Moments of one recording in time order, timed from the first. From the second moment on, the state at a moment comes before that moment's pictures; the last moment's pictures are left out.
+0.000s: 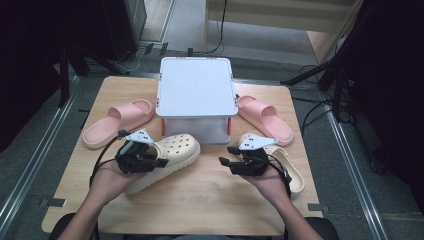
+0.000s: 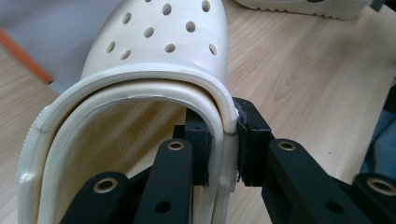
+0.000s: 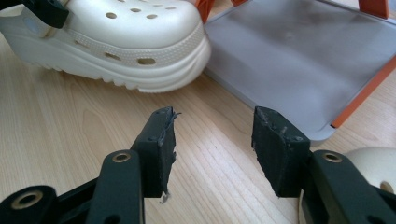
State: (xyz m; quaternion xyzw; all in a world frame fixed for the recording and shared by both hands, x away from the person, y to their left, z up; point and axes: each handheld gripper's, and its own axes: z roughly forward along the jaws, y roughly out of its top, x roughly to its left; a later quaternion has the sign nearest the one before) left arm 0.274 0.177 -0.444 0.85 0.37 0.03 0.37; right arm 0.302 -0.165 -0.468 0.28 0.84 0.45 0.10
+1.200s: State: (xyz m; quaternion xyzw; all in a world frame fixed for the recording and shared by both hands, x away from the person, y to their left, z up) left arm 0.279 0.136 -0.465 0.88 0.32 -0.02 0.35; right arm 0.290 -0.160 -0.472 0.29 0.84 0.44 0.10
